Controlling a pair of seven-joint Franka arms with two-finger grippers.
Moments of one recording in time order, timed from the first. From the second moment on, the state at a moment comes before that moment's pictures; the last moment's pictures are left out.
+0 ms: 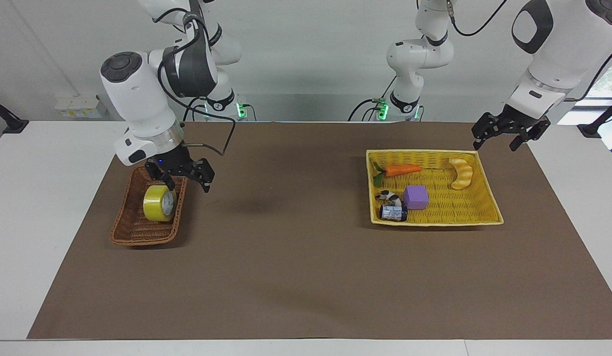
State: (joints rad) left arm 0.04 0.01 -0.06 -1.61 -0.02 1.63 0.08; right arm 0.12 0.14 -0.04 -1.65 0.06 1.89 0.20
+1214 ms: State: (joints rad) left arm 0.04 0.01 -0.06 -1.61 -0.02 1.63 0.08; right arm 0.09 -0.13 -0.08 -1.61 0.06 1.53 0.28
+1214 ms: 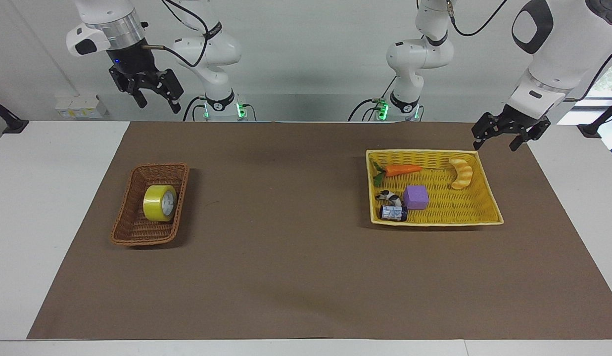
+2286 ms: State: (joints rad) left arm 0.04 0.01 -0.06 -1.61 -0.02 1.63 0.08; right arm 0.11 -0.14 -0.07 -1.63 -0.04 1.50 0.13
